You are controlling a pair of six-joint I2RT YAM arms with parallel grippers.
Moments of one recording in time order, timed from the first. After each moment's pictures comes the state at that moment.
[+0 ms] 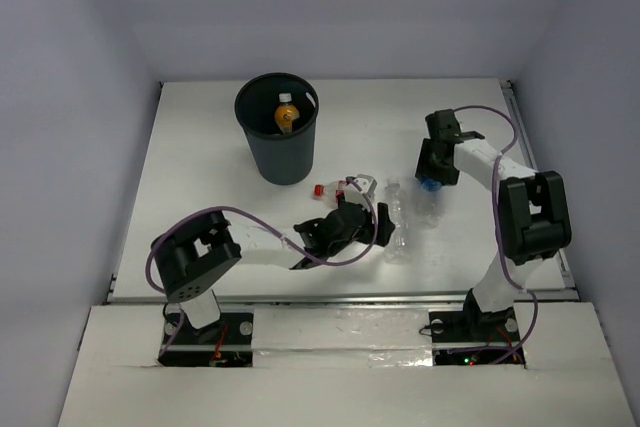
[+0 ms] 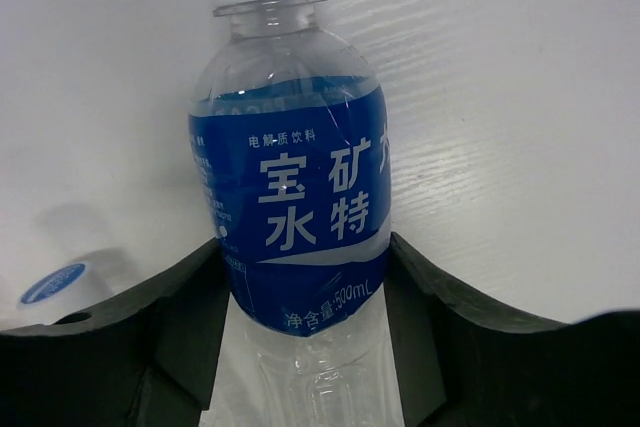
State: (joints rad) left arm -1.12 1.66 0.77 0.46 -0.29 -0.63; right arm 0.18 1.76 1.21 -0.59 0.24 0.43
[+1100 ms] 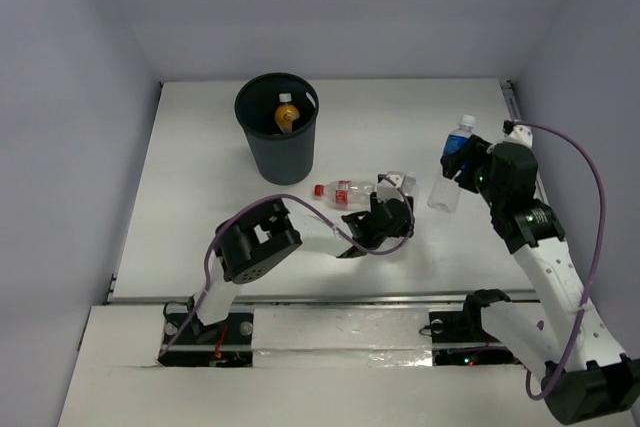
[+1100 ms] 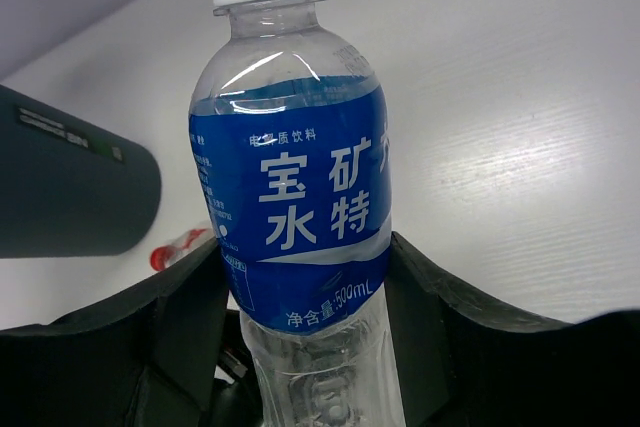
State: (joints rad) left arm -1.16 2.04 1.18 0.30 -0.43 -0.74; right arm 0.18 0.85 0.87 -0.44 0.14 0.53
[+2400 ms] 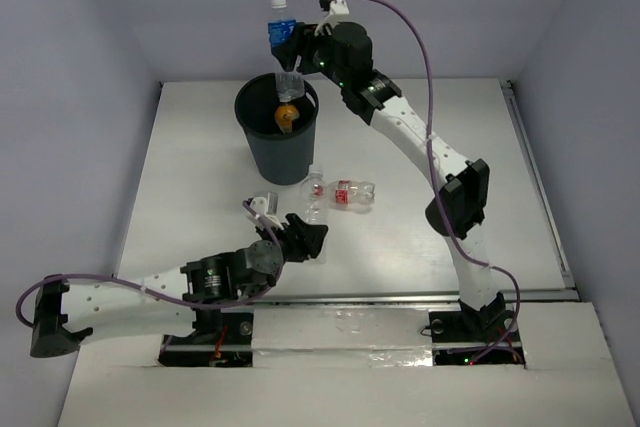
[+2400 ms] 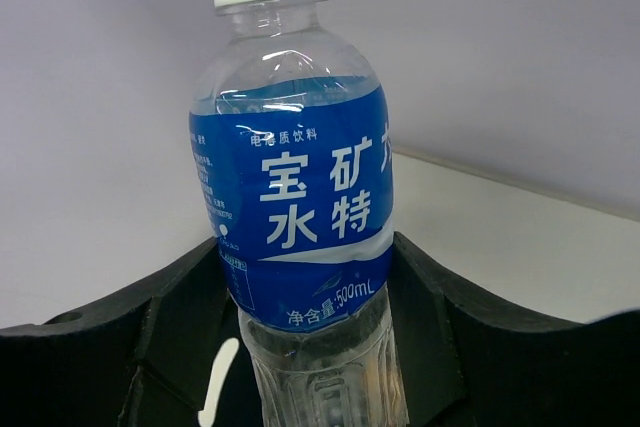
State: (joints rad) left arm -1.34 0.71 0.51 -0.10 -0.77 -0.91; right arm 0.64 2.18 2.34 -0.11 -0.06 0.41
